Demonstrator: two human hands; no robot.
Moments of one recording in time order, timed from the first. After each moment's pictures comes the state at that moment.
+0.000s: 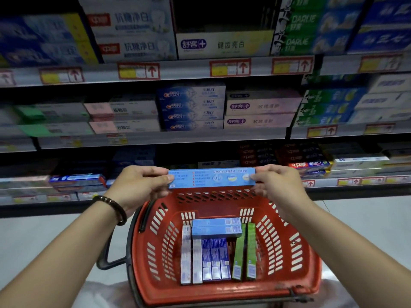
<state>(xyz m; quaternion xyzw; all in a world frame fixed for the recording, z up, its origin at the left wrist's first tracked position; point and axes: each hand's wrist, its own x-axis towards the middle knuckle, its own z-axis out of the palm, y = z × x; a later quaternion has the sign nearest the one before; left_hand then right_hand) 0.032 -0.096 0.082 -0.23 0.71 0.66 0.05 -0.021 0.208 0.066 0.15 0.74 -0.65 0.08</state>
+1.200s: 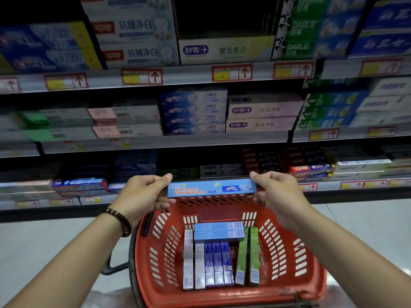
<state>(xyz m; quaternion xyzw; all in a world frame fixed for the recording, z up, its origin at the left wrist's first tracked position) 0.040 -0.086 0.083 -0.26 0.71 0.65 0.05 -0.018 0.201 0.060 0.14 0.71 -0.68 0.12</state>
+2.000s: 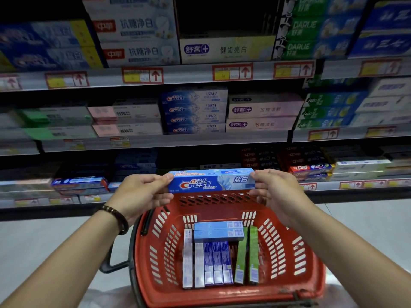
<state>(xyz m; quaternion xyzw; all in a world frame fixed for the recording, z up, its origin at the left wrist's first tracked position) 0.046 -0.092 0.089 -0.24 0.69 0.68 0.06 -0.016 0.200 0.071 0.15 0.68 -0.71 0.14</state>
